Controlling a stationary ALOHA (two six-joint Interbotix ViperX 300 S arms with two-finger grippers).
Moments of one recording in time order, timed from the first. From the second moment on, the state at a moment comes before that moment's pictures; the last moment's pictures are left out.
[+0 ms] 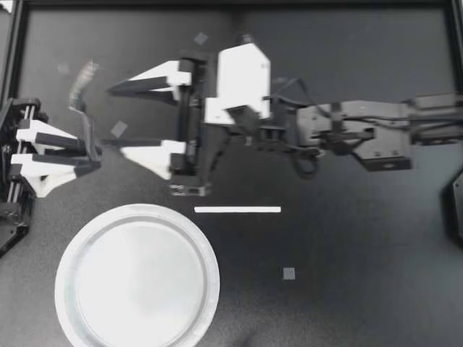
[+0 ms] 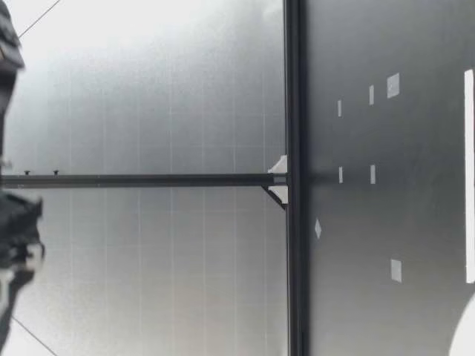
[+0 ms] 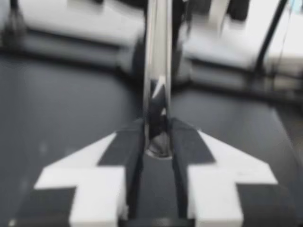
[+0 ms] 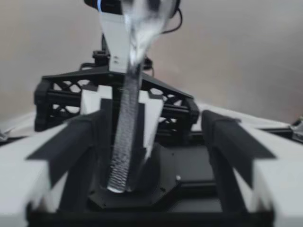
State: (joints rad) left arm 0.02 -0.95 1.22 -0.07 -0.19 -0.14; right arm -0.07 0.13 0.25 0.01 -0.45 -0.02
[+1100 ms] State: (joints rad) left arm 0.00 -0.79 1.03 -0.31 0.86 -0.04; right arm -0.10 -0.01 0.47 0.04 -0.44 0.03
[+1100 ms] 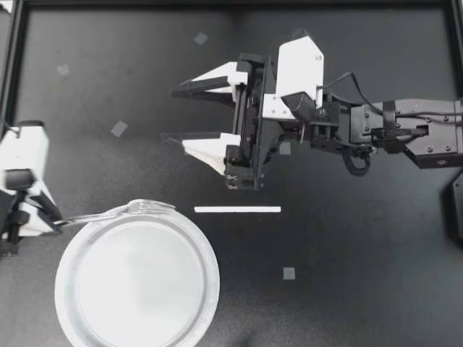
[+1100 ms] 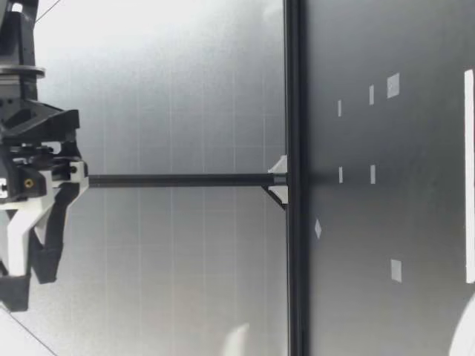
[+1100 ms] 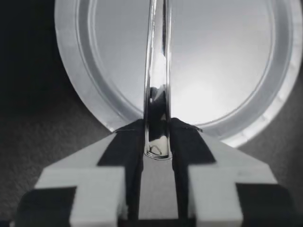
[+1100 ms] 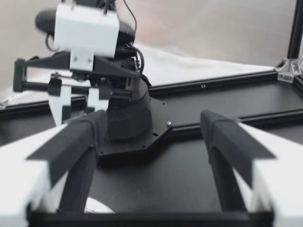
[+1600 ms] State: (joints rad) left arm -0.01 -0.49 1.01 -0.40 0.94 -0.10; right arm -0.10 -0.01 0.48 0.04 -0.44 0.03
